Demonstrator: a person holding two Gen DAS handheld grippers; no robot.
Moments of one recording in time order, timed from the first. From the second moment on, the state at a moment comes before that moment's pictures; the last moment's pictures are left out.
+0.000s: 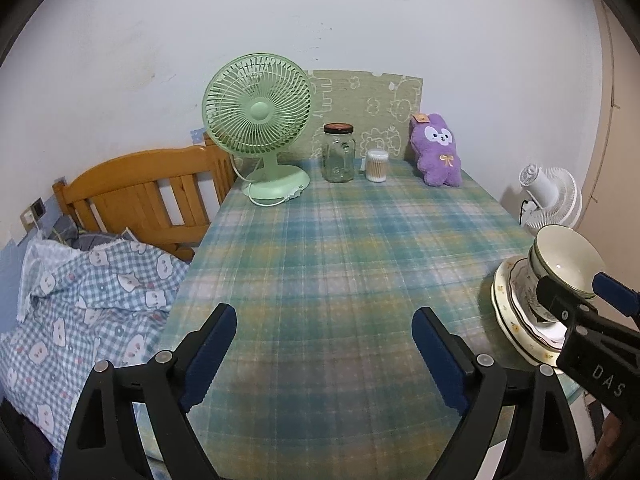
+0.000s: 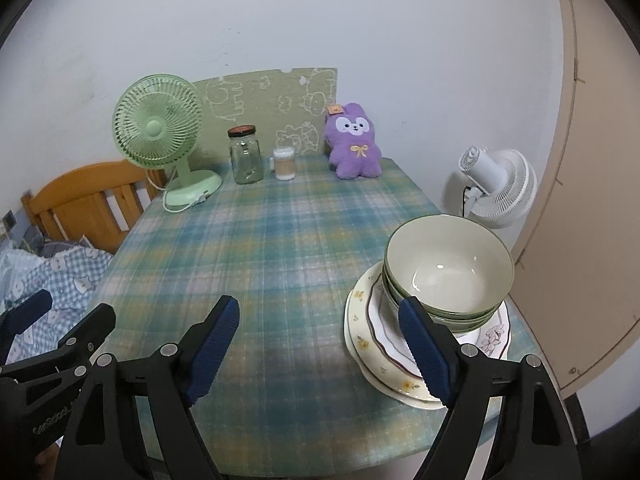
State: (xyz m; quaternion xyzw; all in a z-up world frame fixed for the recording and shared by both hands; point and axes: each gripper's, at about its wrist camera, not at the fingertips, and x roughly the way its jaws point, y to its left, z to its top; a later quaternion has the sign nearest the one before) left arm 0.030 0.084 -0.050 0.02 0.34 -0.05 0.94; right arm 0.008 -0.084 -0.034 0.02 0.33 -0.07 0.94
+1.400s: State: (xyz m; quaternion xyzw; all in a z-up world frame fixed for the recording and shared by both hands) left arm 0.006 0.073 -0.049 0.00 0.30 -0.02 0.95; right arm -0.006 -0.094 -0.039 0.00 0.31 -0.05 0.95
